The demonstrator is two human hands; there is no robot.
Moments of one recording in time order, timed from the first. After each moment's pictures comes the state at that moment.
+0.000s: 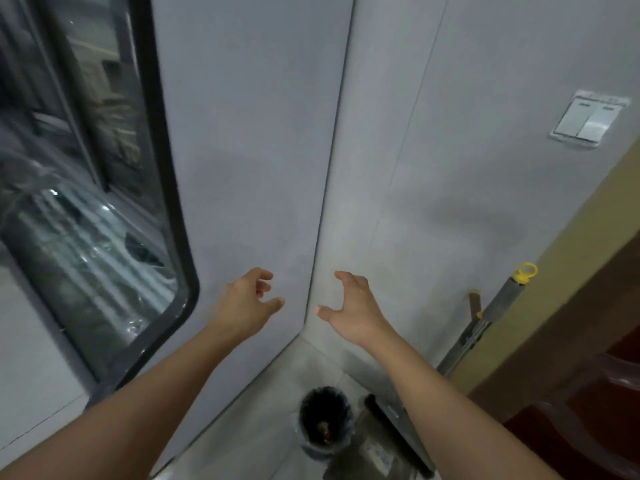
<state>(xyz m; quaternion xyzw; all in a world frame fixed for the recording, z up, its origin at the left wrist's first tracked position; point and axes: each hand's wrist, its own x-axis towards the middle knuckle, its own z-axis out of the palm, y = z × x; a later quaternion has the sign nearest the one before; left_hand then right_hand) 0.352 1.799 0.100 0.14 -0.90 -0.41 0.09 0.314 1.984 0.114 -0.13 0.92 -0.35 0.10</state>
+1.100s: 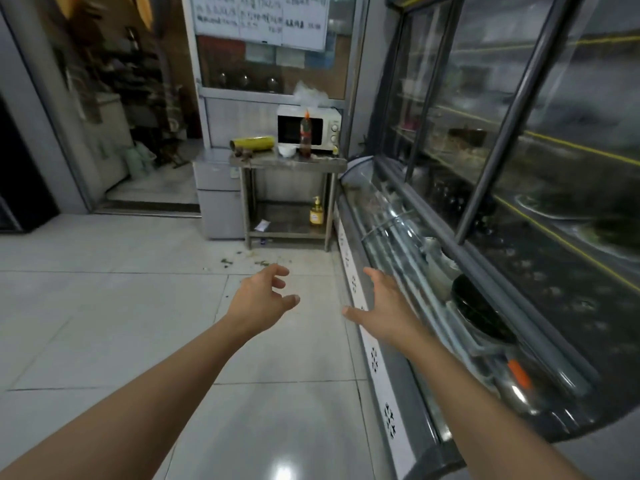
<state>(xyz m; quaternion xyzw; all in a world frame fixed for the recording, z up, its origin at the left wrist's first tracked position) 0.766 1.279 0.155 0.46 -0.79 -0.35 0.22 0.590 1.396 0.162 -0.49 0.79 -0.29 0.19</state>
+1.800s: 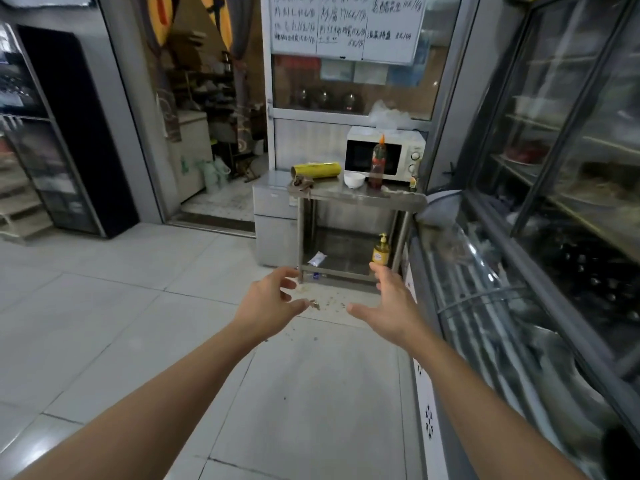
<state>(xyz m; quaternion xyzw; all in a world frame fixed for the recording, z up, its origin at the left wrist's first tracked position) 0.650 0.968 0.175 0.53 -0.74 -0.30 0.28 0.452 1.022 0.174 -0.58 0.72 -0.32 0.21</state>
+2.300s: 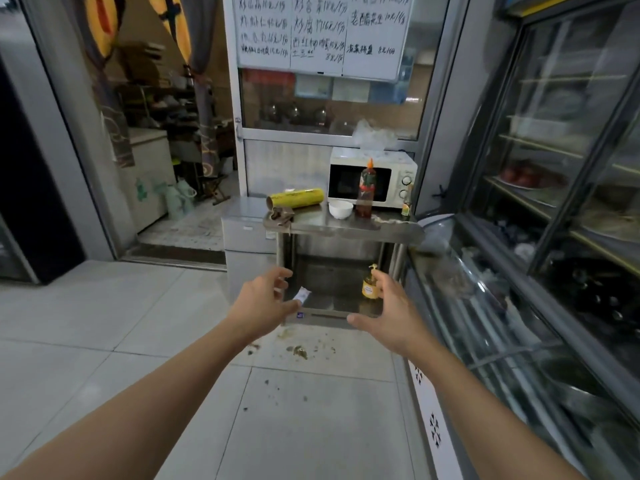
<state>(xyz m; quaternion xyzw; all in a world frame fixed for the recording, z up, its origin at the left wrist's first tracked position) 0.600 0.680 0.189 0.49 -0.78 -0.30 0.27 0.399 0.770 0.180 -0.55 0.74 -0.33 0.19</state>
